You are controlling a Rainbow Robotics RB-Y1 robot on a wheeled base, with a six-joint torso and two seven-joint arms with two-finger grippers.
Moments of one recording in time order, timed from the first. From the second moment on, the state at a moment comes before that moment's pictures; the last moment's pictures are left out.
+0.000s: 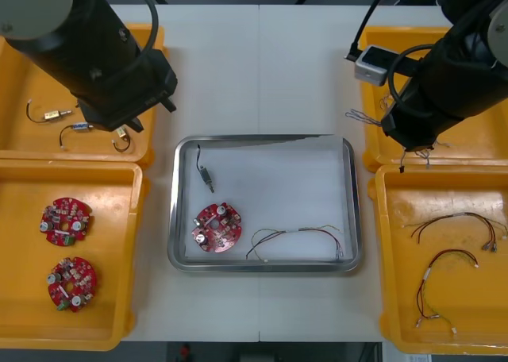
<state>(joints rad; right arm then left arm) -0.82 -0.85 0.33 -1.96 -1.03 1.81 1.69 -0.93 0.76 -0.30 -1.92 1.04 1.91 -0.13</state>
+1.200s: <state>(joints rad) -0.97 -0.69 0.96 -1.68 -0.88 1.27 2.08 -0.99 1.00 -0.28 -1.08 1.00 1.58 -0.46</state>
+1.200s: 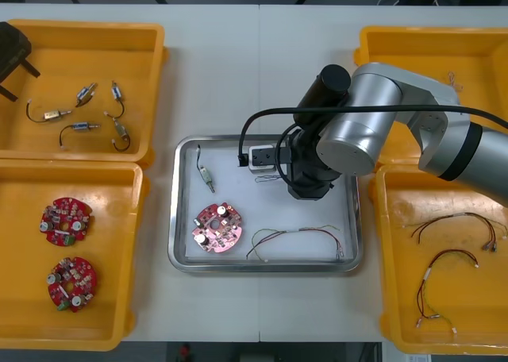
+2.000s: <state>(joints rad) -0.97 -0.74 0.84 -1.82 -0.98 1.48 2.04 -1.08 0.87 -0.38 -0.73 0.81 1.31 -0.41</state>
